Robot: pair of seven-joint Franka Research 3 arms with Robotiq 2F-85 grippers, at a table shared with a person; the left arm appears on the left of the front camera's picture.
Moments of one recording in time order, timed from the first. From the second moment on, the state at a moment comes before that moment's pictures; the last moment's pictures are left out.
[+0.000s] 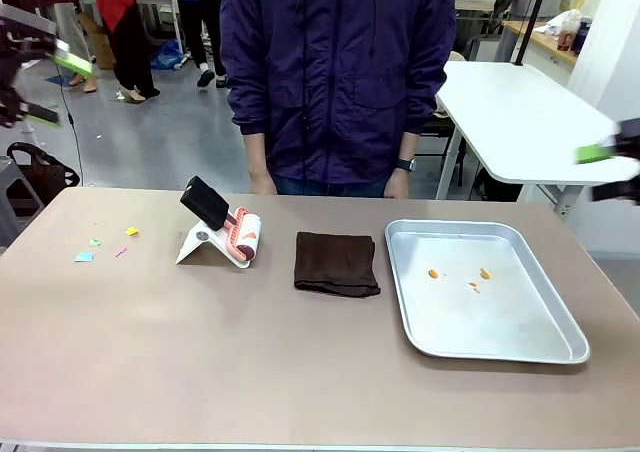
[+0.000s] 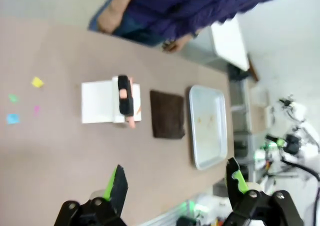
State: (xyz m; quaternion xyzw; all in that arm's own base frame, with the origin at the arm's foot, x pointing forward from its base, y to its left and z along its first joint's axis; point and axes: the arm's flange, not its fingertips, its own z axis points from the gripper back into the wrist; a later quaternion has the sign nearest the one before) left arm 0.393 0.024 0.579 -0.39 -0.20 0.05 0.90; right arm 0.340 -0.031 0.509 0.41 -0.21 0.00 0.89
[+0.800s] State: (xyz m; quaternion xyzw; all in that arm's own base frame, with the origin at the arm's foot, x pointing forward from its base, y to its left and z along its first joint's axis) left arm 0.482 -0.047 0.488 -0.32 -0.10 0.00 0.94; right arm 0.426 0.192 0.409 0.26 -0.17 -0.03 0.95
